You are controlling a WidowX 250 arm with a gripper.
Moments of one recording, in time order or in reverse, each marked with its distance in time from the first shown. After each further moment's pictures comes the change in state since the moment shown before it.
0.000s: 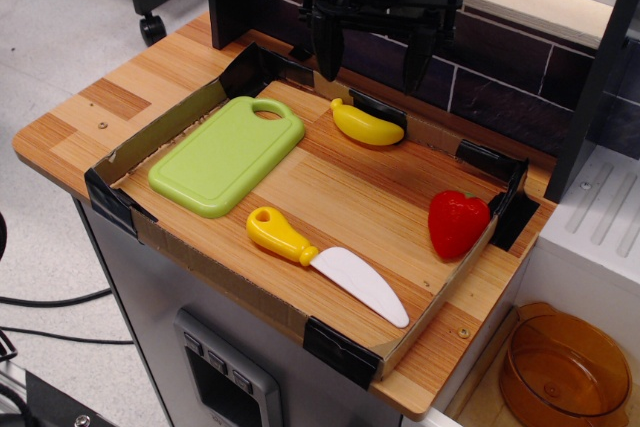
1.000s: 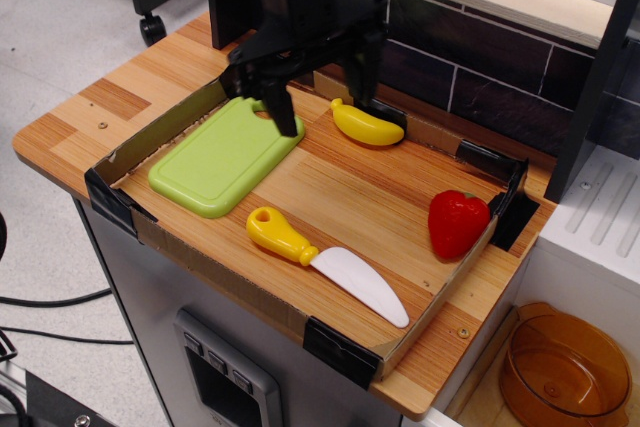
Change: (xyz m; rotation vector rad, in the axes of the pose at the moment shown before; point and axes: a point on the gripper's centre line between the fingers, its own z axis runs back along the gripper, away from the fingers) arm -0.046 0.020 0.002 -0.124 -0.073 0.785
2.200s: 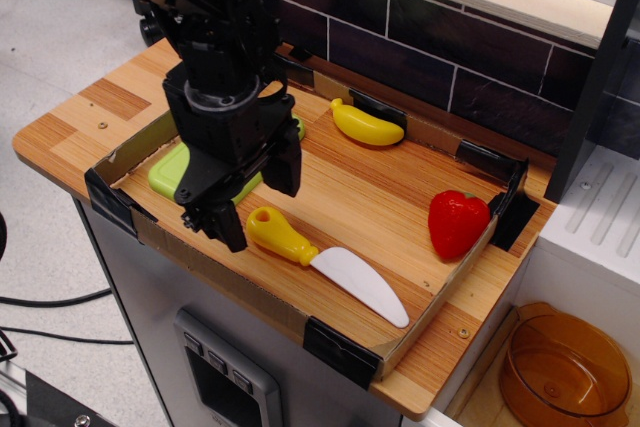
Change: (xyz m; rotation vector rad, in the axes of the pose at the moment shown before) arm -0.009 0.070 -0.044 0.059 -0.012 0.424
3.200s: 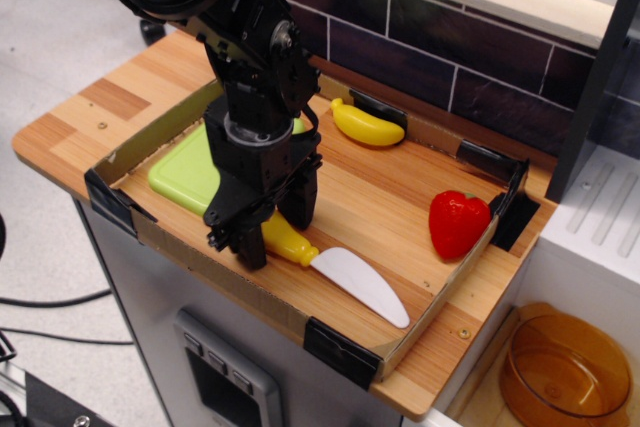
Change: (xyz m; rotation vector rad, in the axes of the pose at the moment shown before) arm -0.010 -0.010 -0.038 0.048 -0.030 -0.101
